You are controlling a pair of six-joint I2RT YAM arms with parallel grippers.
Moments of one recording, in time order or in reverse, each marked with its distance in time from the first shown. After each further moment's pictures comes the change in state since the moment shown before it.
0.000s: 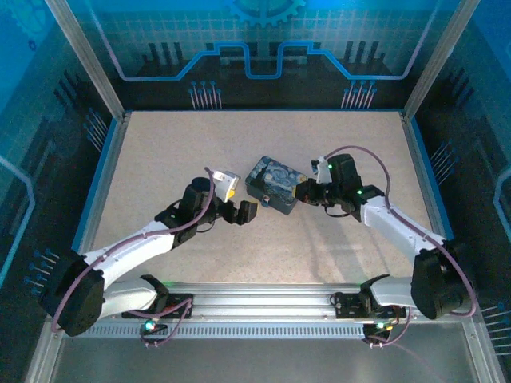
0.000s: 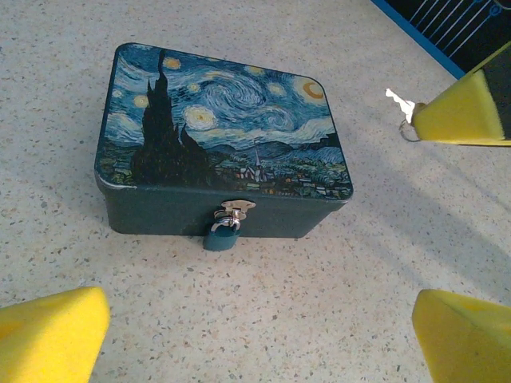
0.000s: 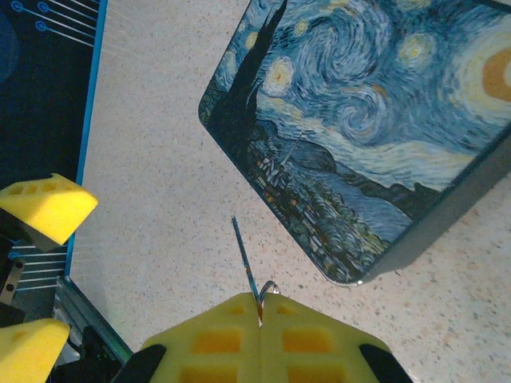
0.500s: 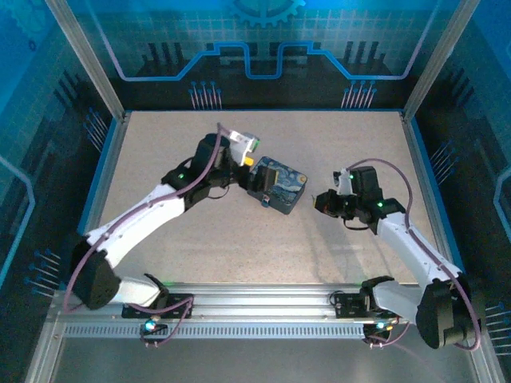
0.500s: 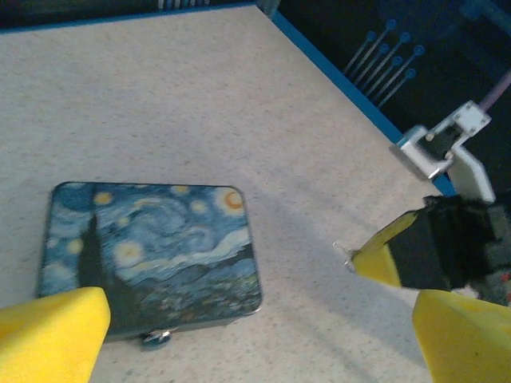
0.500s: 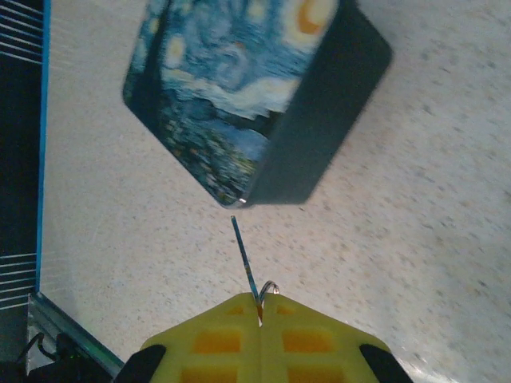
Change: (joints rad) left arm -0.008 0.162 0.493 -0.317 0.085 -0.010; right arm -0.133 -0.193 -0.097 -0.179 0.007 -0.057
